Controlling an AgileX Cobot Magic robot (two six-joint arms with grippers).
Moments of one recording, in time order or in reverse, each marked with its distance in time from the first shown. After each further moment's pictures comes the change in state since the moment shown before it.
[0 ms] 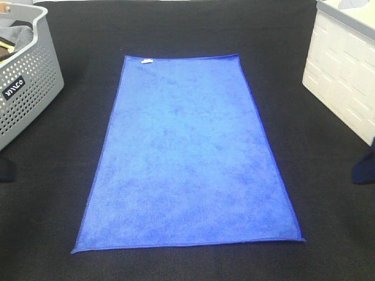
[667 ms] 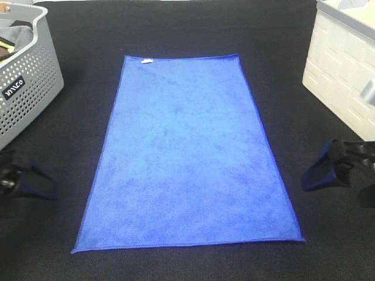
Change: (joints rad) left arm -0.064 0.340 0.000 -0.258 -0.104 0.312; right arm 0.000 0.257 -0.001 0.427 -0.025 -0.386
